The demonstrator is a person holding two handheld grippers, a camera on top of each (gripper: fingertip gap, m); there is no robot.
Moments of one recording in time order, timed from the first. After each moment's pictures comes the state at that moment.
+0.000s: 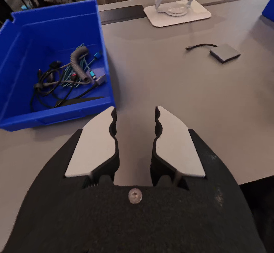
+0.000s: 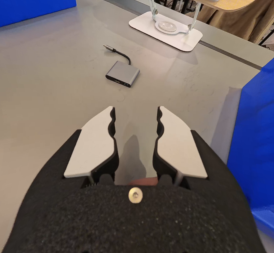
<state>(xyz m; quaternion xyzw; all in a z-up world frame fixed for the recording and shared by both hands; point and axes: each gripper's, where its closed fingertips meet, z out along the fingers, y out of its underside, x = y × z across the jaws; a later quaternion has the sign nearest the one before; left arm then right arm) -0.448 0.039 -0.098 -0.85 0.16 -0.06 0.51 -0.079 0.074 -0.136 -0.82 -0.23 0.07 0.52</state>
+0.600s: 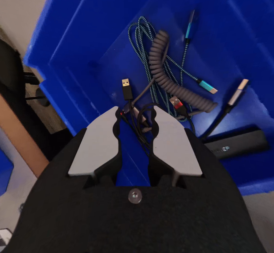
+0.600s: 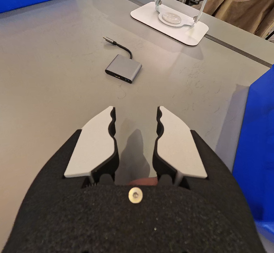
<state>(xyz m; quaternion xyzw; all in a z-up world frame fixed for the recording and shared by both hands) -0.589 0.264 -0.126 -0.89 0.39 0.12 0.21 -0.082 0.079 -0.148 -0.82 -0.24 0.07 0.51</state>
